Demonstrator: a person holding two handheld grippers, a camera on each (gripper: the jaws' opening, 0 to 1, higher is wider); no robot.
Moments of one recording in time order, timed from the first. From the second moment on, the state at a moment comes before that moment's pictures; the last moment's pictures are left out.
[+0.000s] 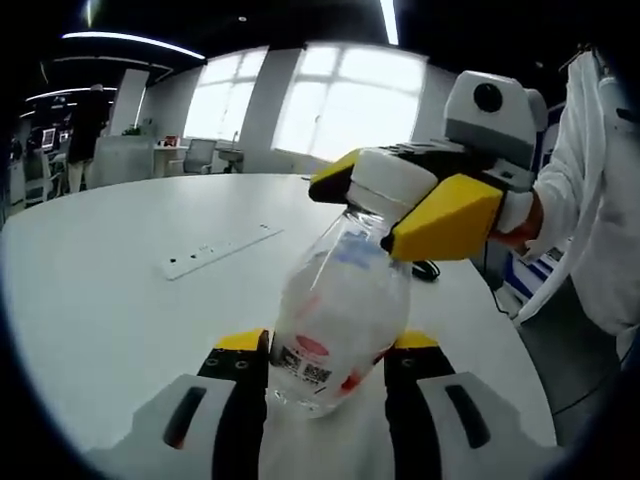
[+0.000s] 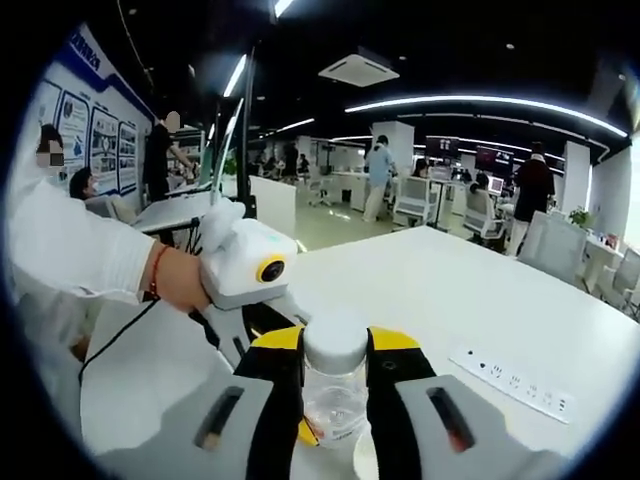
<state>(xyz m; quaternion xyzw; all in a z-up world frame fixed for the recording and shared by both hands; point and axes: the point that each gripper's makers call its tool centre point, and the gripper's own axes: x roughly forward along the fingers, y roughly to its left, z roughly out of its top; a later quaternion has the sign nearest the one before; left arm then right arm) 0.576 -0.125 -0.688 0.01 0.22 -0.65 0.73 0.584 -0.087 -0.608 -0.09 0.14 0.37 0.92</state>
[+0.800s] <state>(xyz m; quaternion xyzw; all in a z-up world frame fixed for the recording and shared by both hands) 0.579 -0.122 -0.686 0.01 0.22 -0.64 0.73 0.591 -0.093 -0.606 -0.07 0.15 0.35 0.92</state>
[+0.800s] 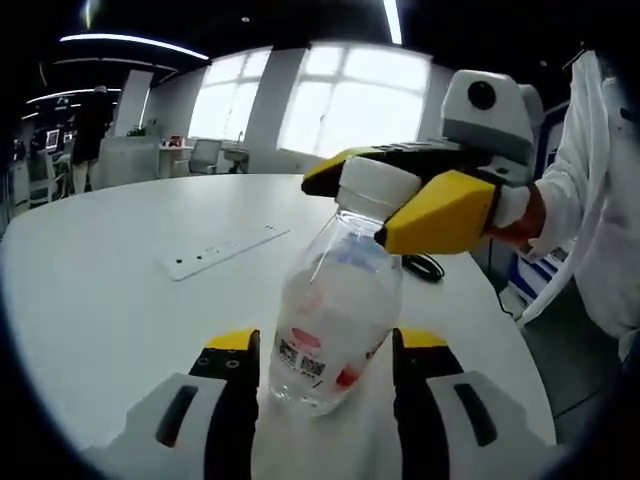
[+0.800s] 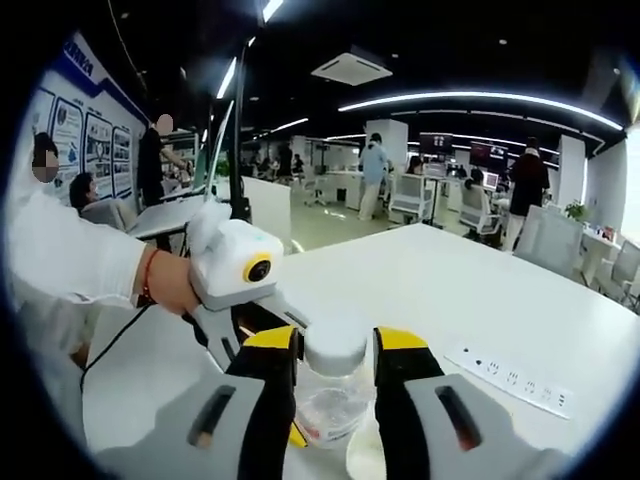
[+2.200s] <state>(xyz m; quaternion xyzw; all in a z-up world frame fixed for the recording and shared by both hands) 0.554 -0.100 -0.657 0.00 0.24 -0.61 0.76 0.550 -0.158 -0.614 -0.04 0.20 0.32 0.92</state>
